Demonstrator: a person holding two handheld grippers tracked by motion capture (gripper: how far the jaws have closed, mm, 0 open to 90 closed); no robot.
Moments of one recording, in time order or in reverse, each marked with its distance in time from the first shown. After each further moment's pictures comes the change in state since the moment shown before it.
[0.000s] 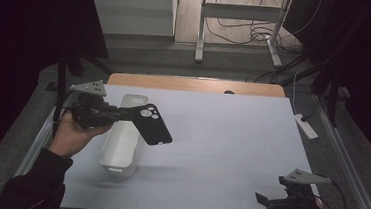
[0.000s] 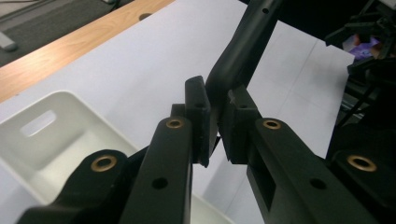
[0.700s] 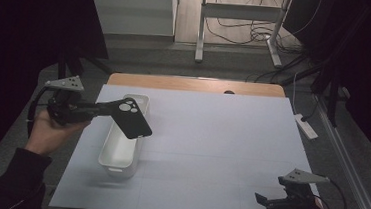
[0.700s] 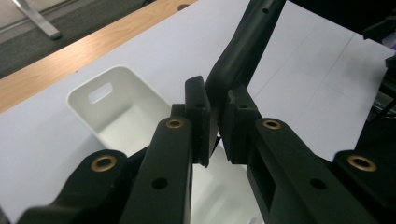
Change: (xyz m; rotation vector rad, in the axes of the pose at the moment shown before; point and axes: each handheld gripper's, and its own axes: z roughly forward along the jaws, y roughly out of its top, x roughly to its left) left arm 0.019 -0.015 -0.039 0.023 0.115 -0.032; right arm 0.000 0.000 0.002 0.013 0.005 0.002
